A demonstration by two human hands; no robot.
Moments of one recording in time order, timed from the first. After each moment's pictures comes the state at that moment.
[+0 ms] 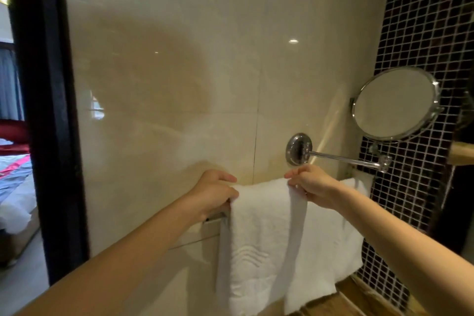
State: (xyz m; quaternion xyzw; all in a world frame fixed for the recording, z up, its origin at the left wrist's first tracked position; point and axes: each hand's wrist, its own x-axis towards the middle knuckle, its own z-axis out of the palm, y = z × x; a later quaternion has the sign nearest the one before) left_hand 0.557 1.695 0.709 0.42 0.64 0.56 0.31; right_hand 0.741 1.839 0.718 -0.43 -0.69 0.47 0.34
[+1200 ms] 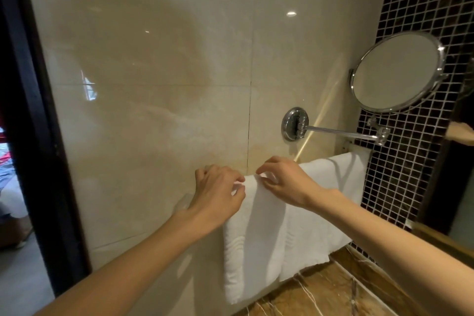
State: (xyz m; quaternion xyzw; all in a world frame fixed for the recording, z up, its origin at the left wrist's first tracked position) left_hand 0.575 1.694 0.658 0.63 0.68 0.32 -0.18; right_hand 0.732 1.803 0.679 -0.27 -0.93 0.00 0.25
